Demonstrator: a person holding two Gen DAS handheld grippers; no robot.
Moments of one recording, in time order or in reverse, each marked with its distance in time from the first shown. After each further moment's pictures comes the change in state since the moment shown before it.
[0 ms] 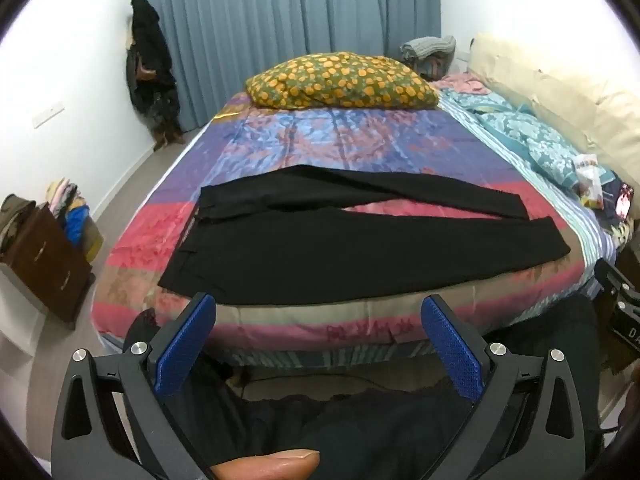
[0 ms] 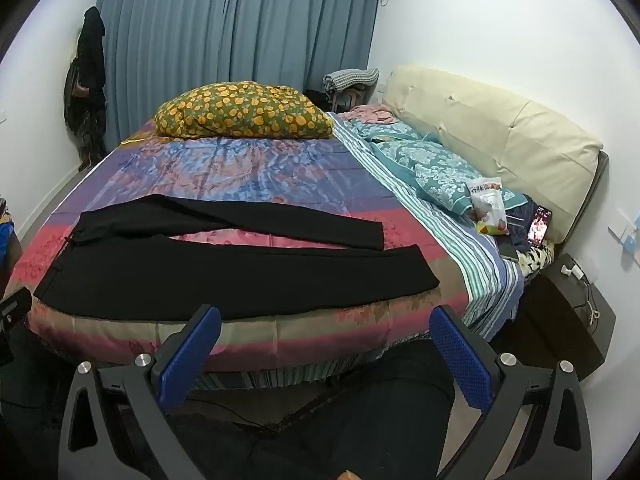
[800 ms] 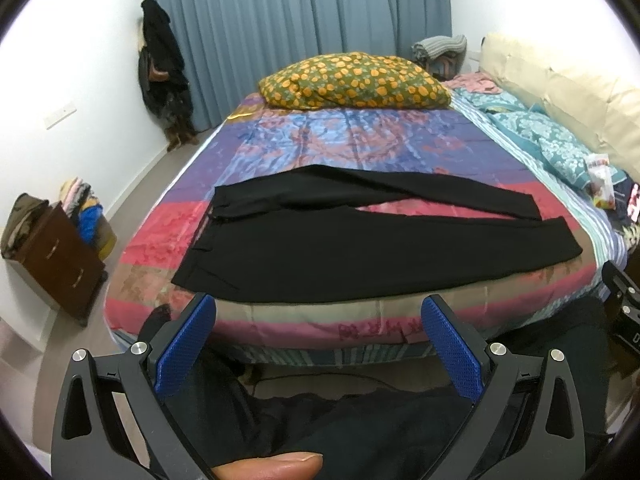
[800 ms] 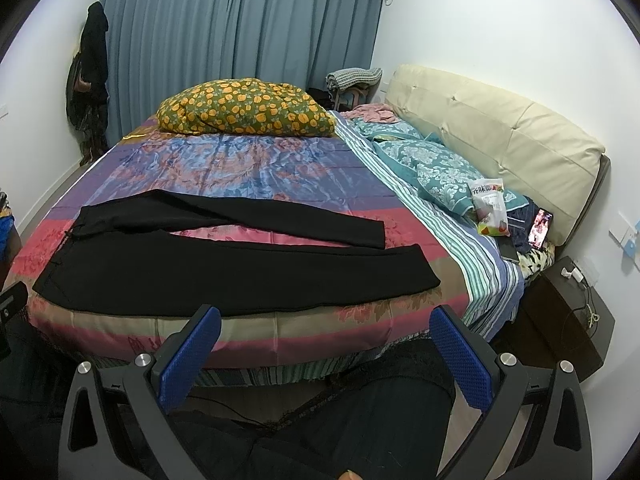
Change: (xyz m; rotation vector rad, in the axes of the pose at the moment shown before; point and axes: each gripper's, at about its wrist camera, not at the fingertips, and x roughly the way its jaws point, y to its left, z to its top) left arm -0.003 0.005 -0.002 -0.007 -0.004 0.046; right arm 0.001 0.006 -0.002 -0.018 0.008 0.005
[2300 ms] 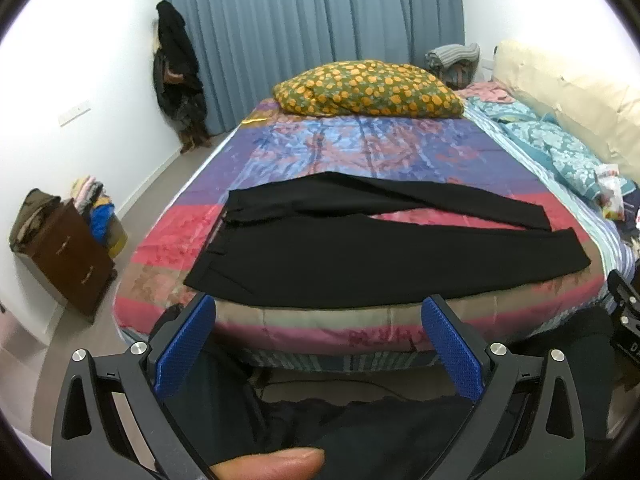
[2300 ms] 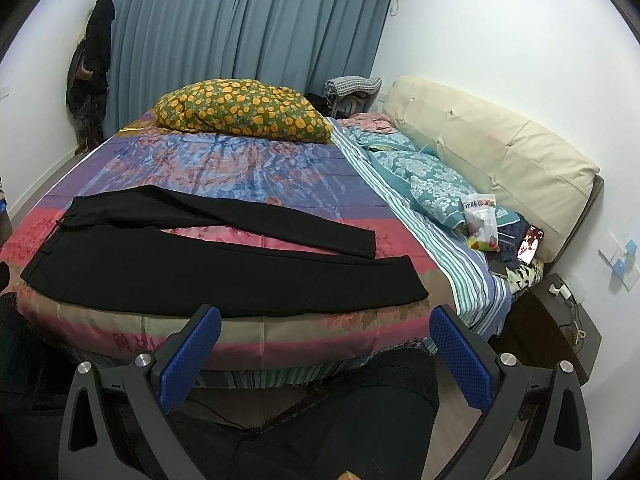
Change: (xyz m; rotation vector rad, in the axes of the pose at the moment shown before) left arm -0.002 0.004 -0.001 -0.031 -0.023 0.041; right arm 0.001 0.001 -0.001 -0.062 -0.025 -0.043
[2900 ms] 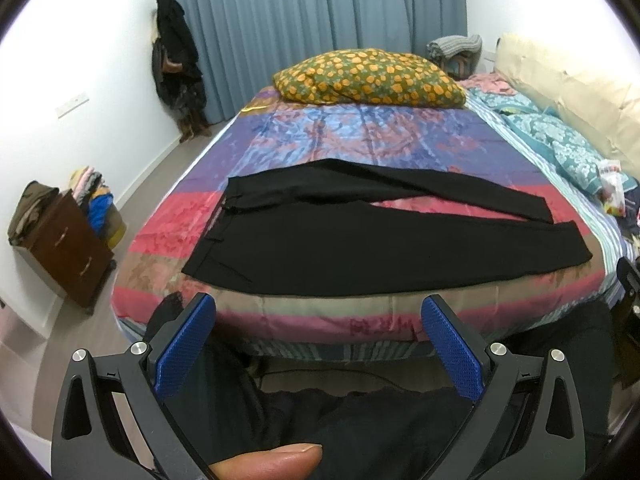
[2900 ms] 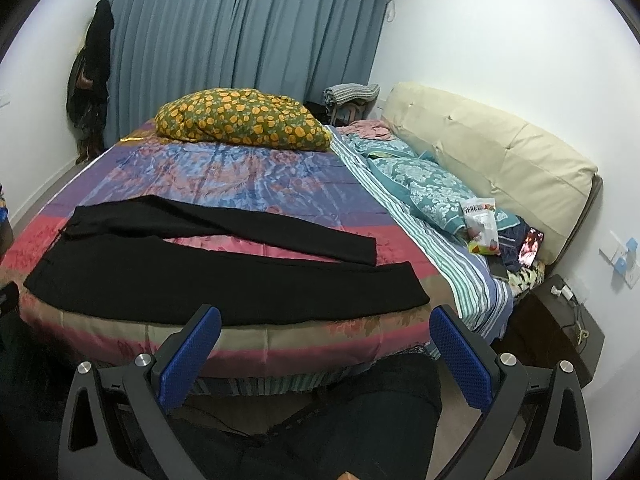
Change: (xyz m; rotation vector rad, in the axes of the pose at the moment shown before) left arm 0.006 0.000 -0.004 -0.002 0.042 0.005; right arm -0.005 0.006 -0.001 0.004 -0.038 -0.001
